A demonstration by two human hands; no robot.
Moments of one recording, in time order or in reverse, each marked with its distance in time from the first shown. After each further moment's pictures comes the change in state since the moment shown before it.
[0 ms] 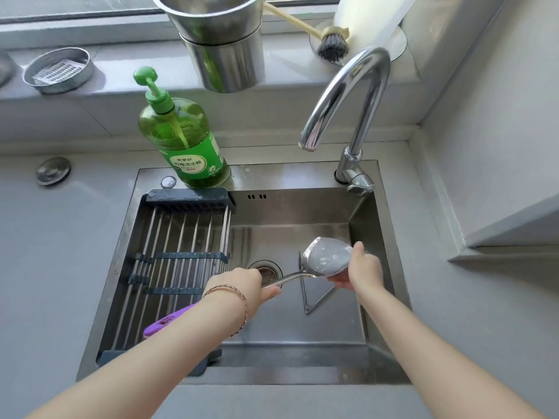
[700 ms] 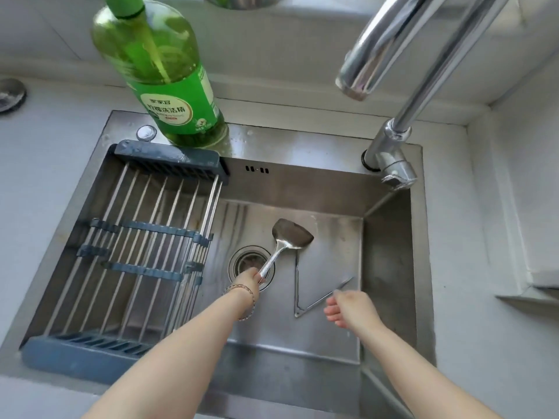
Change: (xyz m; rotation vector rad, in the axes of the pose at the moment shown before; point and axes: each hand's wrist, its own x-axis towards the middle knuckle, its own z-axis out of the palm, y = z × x) left_hand 0.183 0.020 0.144 -1.074 -0.014 -0.264; right_hand 0.104 0.093 0.018 -0.435 -0.260 0.139
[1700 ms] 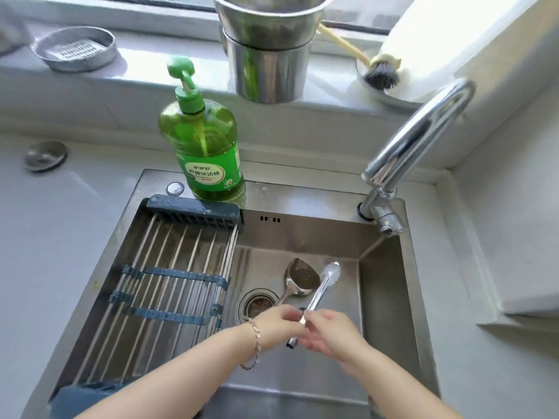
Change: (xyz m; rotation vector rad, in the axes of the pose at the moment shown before) left_hand -0.105 0.052 -0.063 -0.037 -0.450 0.354; right_hand -0.104 -0.070 0.036 0.217 -0.184 -0.131
